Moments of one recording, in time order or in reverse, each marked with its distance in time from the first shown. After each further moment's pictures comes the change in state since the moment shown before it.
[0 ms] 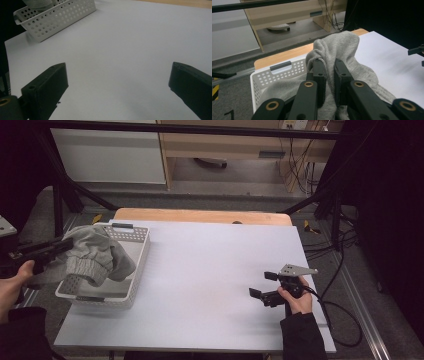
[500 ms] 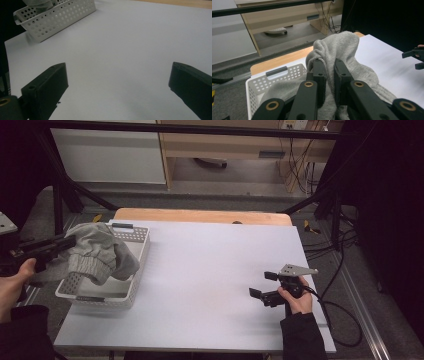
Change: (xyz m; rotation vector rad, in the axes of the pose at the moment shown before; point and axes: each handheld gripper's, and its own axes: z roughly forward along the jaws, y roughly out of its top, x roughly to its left) left arm -0.008 0.009 0.001 -0.024 -0.026 0.009; right arm 0.000 0.000 0.000 -0.001 -0.001 -0.003
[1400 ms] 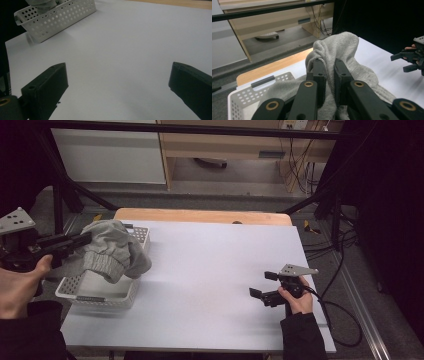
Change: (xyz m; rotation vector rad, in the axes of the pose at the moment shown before) left arm -0.020 0.014 0.019 -0.023 -0.062 0.027; right arm 0.000 0.000 -0.001 -0.003 0.002 0.000
